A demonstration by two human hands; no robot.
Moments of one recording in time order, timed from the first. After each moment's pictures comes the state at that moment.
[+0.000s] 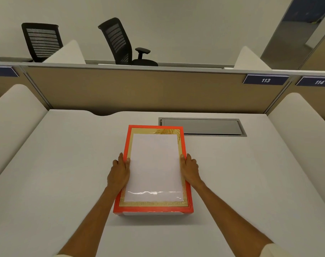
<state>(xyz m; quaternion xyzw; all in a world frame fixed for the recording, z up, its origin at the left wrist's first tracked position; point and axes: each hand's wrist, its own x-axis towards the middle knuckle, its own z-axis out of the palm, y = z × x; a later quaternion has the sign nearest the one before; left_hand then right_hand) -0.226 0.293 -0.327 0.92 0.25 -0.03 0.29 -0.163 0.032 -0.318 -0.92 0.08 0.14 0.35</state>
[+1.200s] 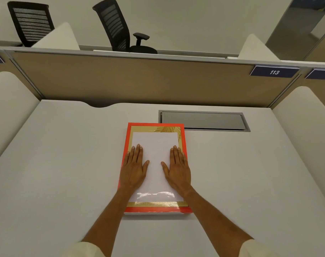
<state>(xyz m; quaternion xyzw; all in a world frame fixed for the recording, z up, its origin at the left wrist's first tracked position) -0.212 0.257 -0.359 0.99 0.06 0.00 0.15 -0.181 0.069 -0.355 -0.99 -0.11 0.04 0.12</state>
